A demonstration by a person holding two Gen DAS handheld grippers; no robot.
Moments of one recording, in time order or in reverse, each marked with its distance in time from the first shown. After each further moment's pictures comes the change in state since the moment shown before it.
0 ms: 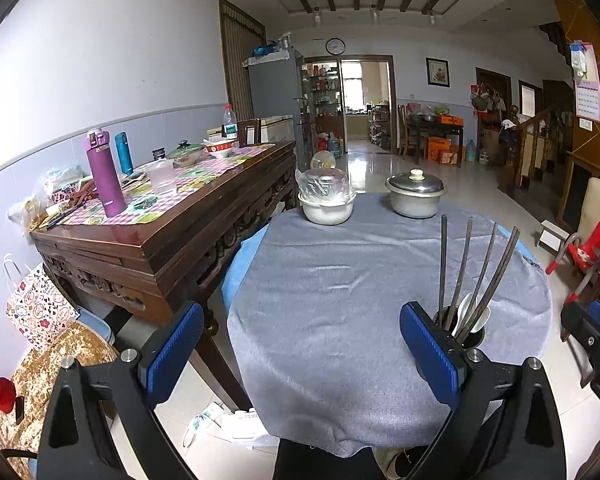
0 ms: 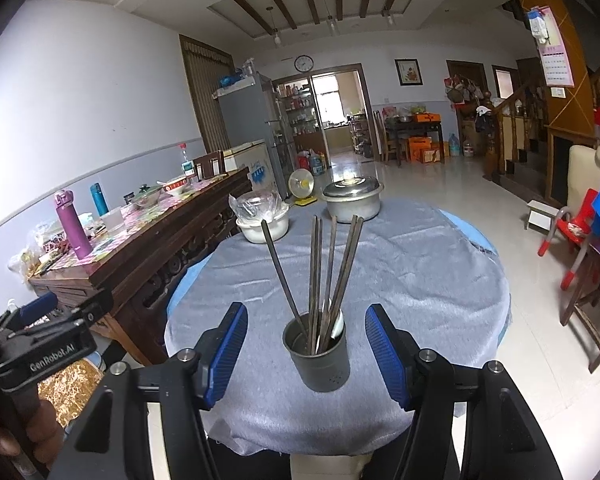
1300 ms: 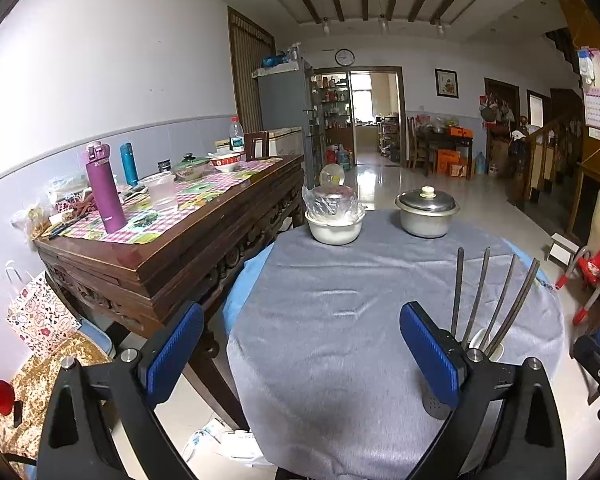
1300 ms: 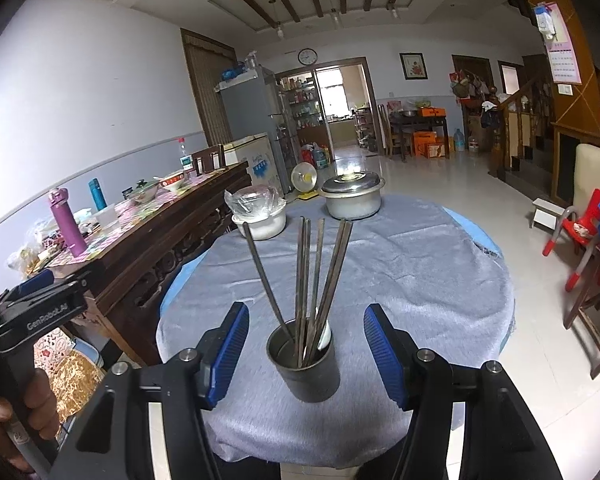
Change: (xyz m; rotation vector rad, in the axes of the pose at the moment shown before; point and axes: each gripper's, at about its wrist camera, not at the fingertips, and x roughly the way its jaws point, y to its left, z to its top) left arm 0.022 -0.007 0.023 -0.013 -0.047 0.036; right arm 0.024 -0.022 0.009 -0.006 0.030 0.020
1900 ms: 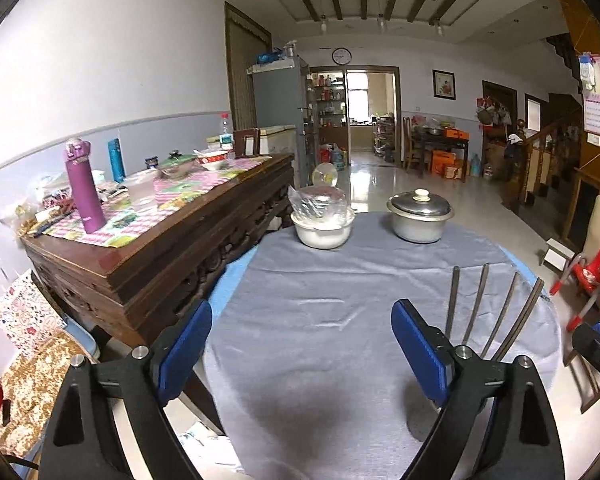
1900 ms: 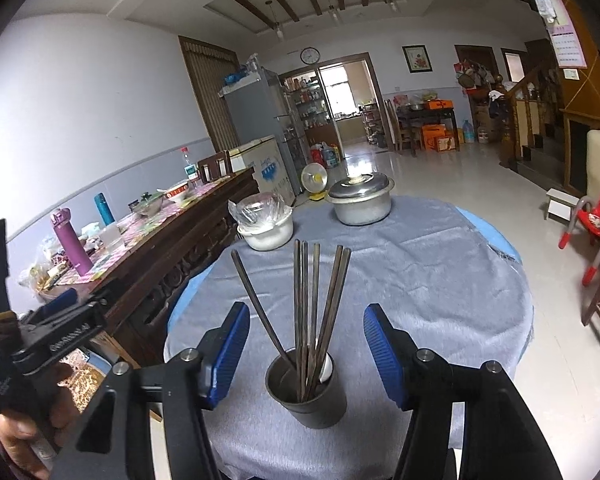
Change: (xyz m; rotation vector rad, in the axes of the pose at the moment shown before) left arm 0.029 -0.019 0.014 -0.020 0.002 -0.021; right arm 0.036 -0.022 0.028 0.042 0.006 0.049
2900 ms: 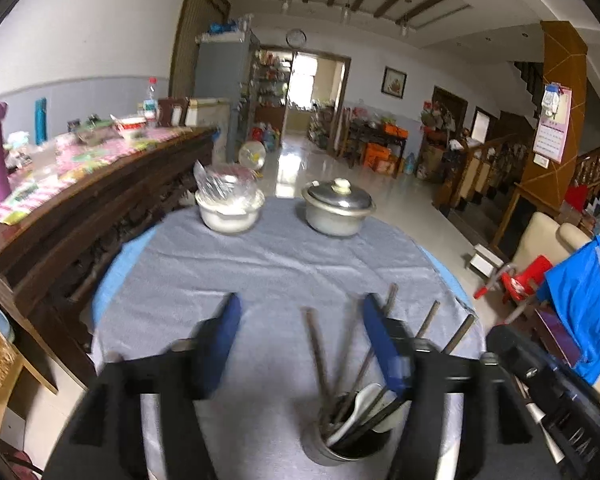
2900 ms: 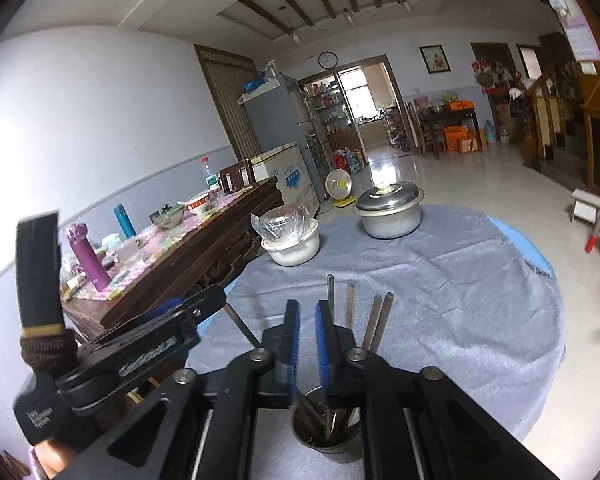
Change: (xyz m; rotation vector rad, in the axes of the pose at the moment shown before) left arm 0.045 -0.057 0.017 -0.092 0.070 -0.302; right arm 0.032 0.000 0.033 0.033 -0.026 0.123
